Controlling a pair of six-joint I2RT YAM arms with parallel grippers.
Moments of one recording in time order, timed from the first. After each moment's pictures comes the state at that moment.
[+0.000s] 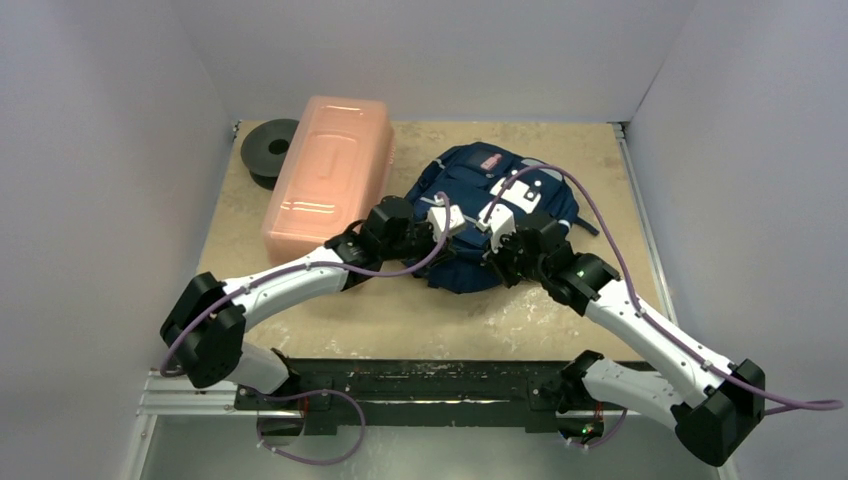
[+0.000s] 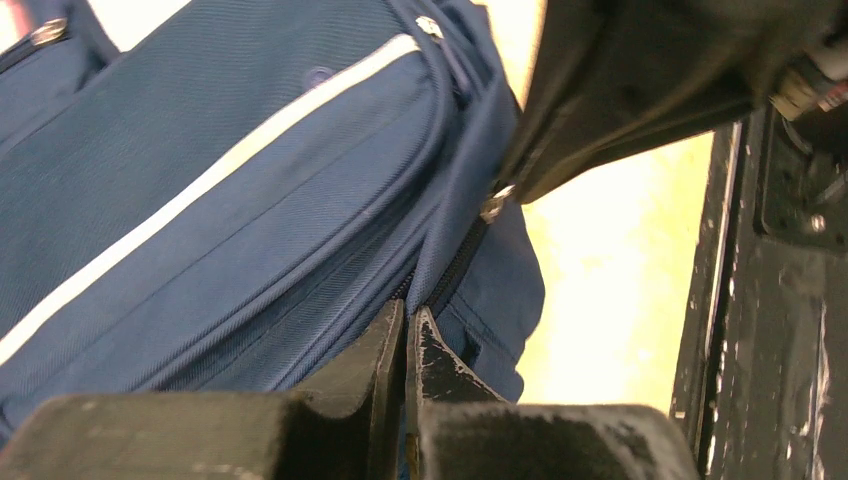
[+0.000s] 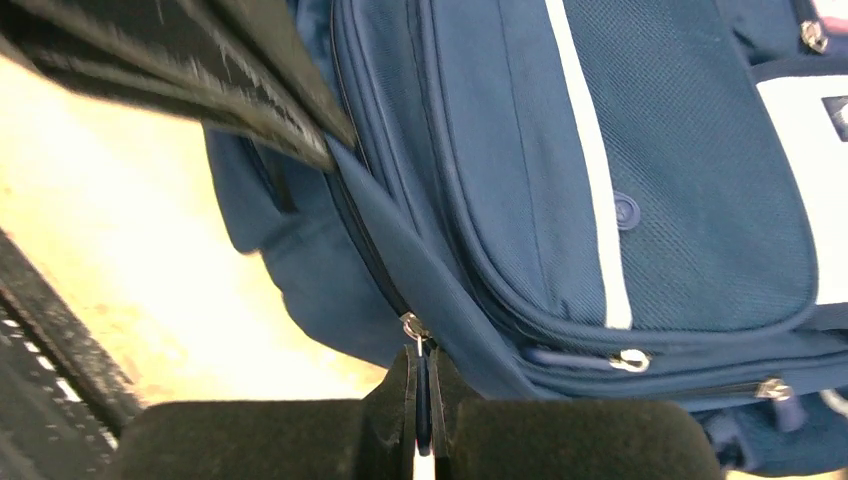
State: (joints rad) left arm -0.82 1.45 0.96 0.05 0.36 0.18; right arm 0.64 1.00 0.84 -0.54 -0.06 -0.14
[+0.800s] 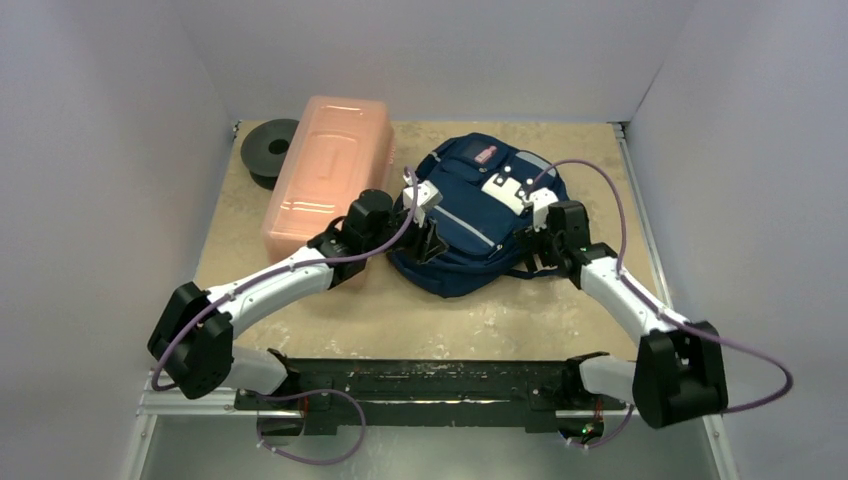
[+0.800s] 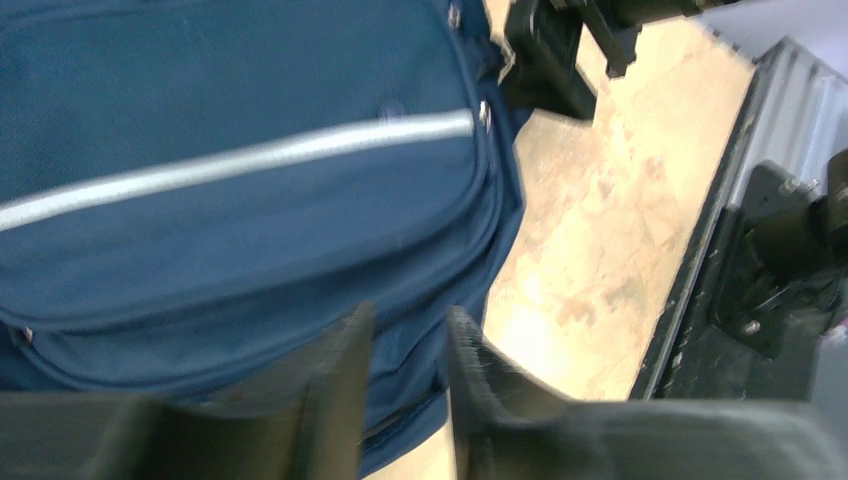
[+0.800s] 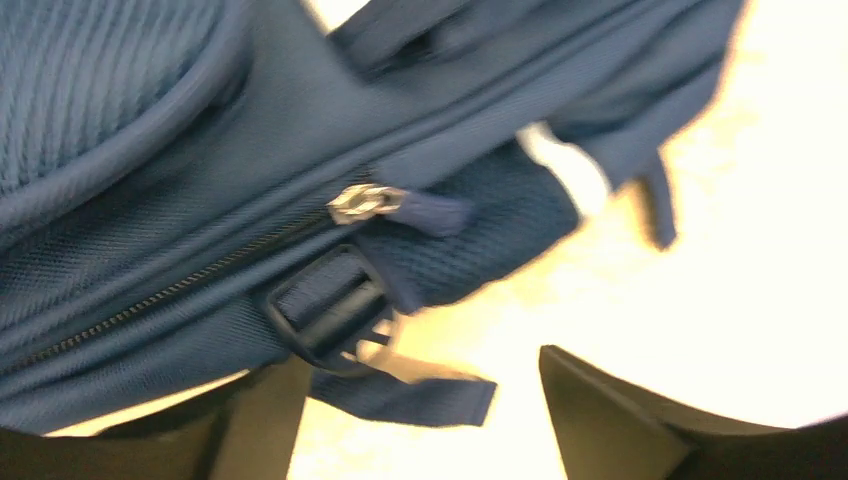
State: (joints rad) left arm -0.72 1.38 0.91 0.06 0.33 -0.09; right arm 0.23 1.26 0.70 -0.29 0.10 -0.26
